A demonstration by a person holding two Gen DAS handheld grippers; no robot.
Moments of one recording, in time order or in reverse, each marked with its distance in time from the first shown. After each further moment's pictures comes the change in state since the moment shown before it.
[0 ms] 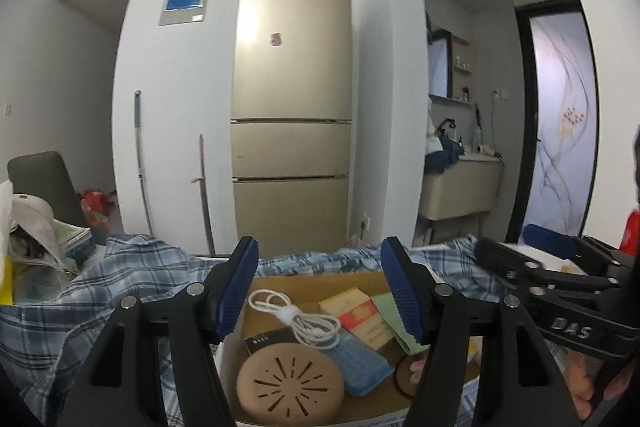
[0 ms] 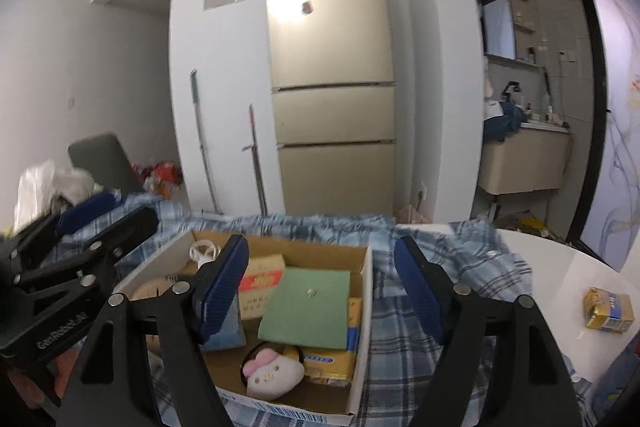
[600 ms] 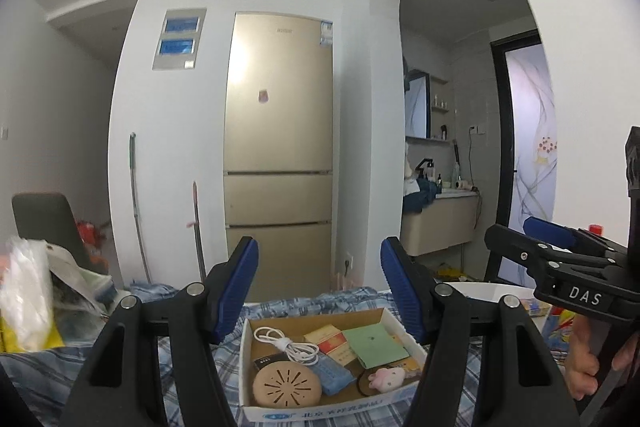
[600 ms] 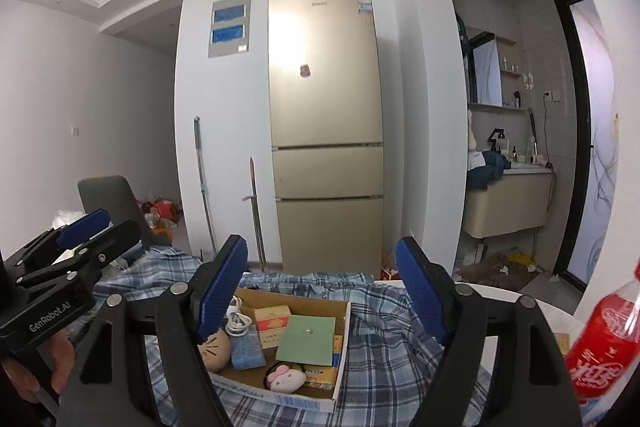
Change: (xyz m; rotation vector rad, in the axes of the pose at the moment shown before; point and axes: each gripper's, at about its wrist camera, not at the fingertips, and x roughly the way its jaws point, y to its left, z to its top) left arm -0.123 -0.010 0.059 0.026 -0.142 -0.063; right arm -0.113 0.000 0.054 0.002 -0.151 0.011
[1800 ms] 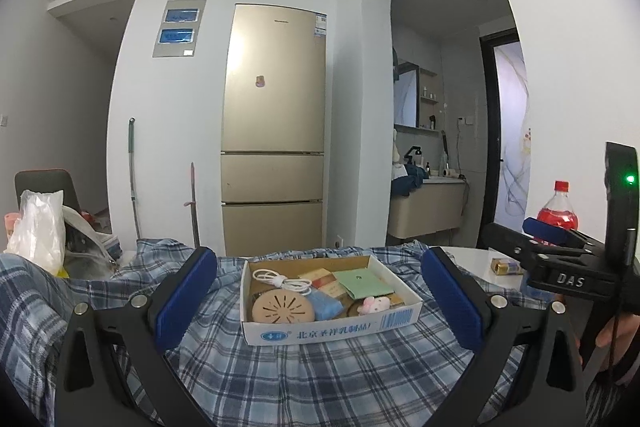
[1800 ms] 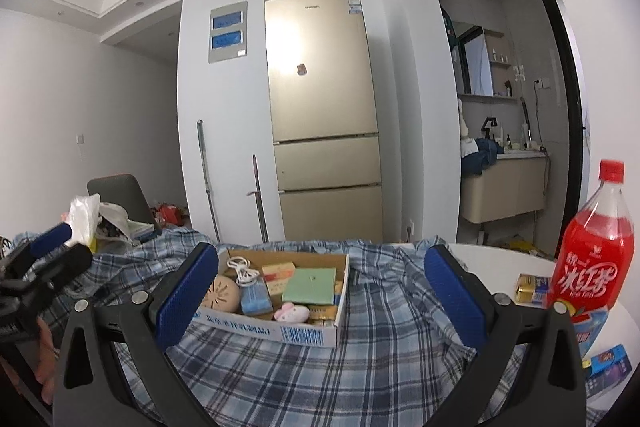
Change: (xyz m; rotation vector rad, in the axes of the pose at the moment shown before) left arm -0.071 0.004 -0.068 -0.012 0.037 -0.046; right arm -0.046 -0.011 -0.073 0.032 0.009 -0.004
